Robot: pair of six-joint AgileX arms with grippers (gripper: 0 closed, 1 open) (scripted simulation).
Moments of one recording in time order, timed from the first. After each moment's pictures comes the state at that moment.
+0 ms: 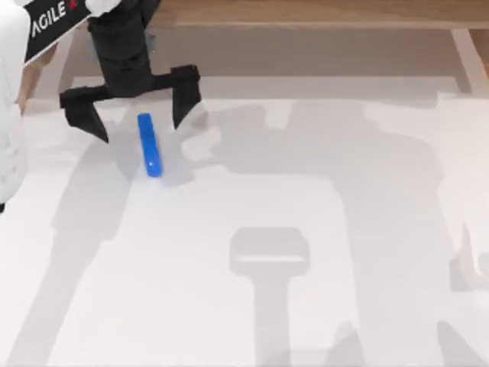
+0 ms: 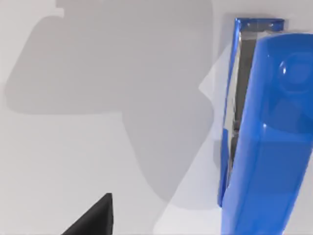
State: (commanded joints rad) left arm -0.30 2.45 2.19 -1.29 0.00 -0.52; right arm 0.00 0.00 0.00 0.00 0.00 0.00
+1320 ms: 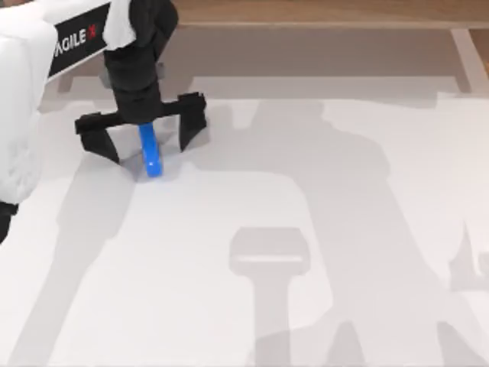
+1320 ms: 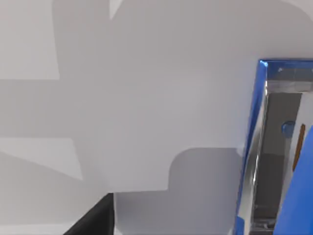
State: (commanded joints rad) left arm -0.31 2.53 2.11 -1.14 0.00 -0.53; right arm 0.00 0.00 0.00 0.00 0.00 0.00
